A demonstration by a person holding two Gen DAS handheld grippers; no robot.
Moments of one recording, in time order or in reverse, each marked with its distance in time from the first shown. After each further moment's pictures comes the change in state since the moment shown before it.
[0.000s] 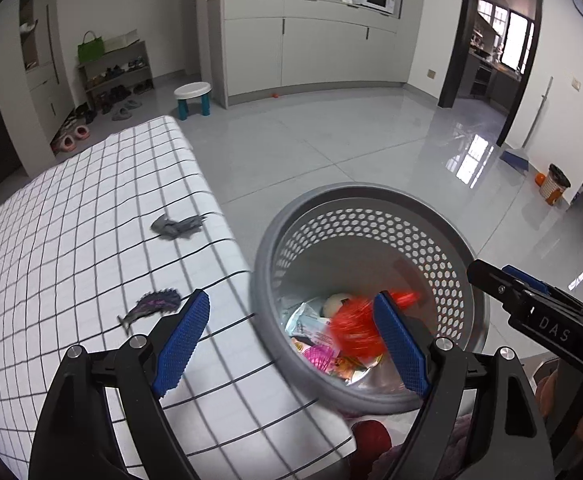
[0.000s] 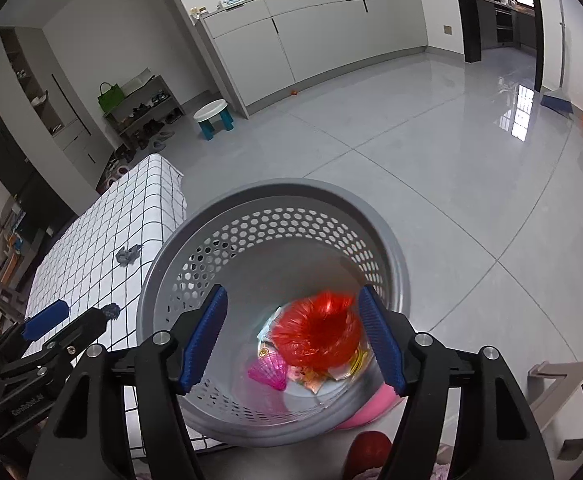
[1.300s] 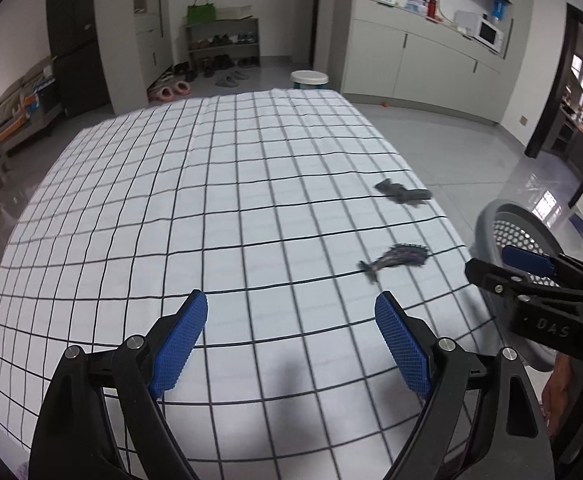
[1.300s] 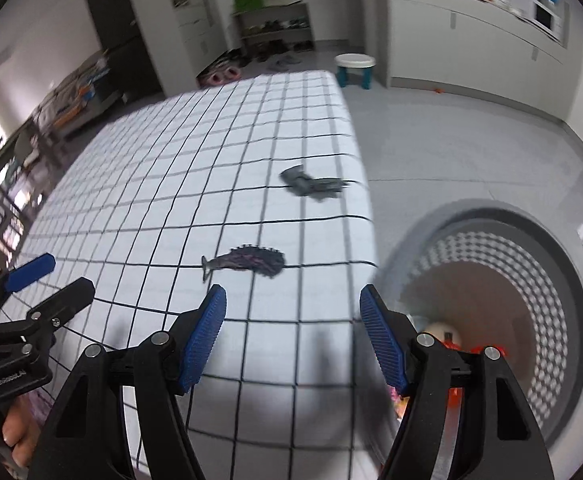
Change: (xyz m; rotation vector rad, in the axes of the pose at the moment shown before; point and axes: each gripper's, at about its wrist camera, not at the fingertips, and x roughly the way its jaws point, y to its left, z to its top) left arm -0.038 0.198 -0.070 -0.268 -0.008 0.222; right arm 0.085 0.227 -0.038 -0.536 0.178 0.170
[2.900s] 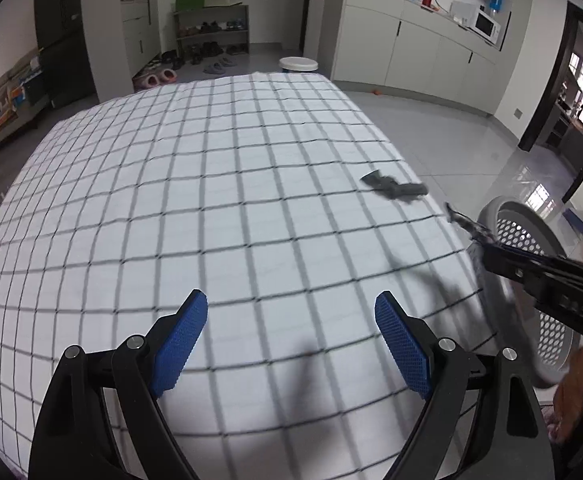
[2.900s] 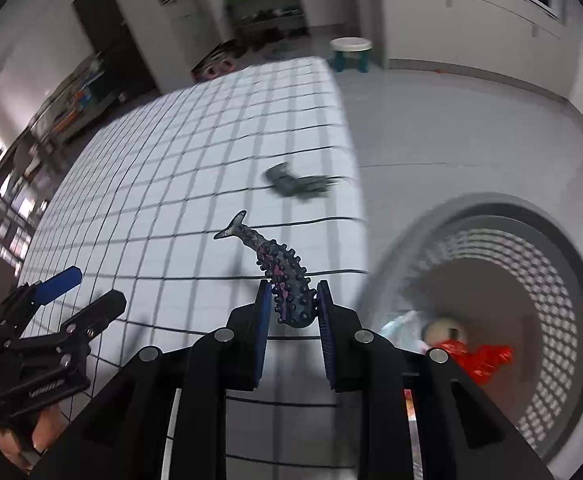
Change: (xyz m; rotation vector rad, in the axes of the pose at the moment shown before) left arm 0.039 -0.029 0.016 0.014 0.045 -0.041; right arm -0.003 -0.045 0.010 0.131 0.022 0.023
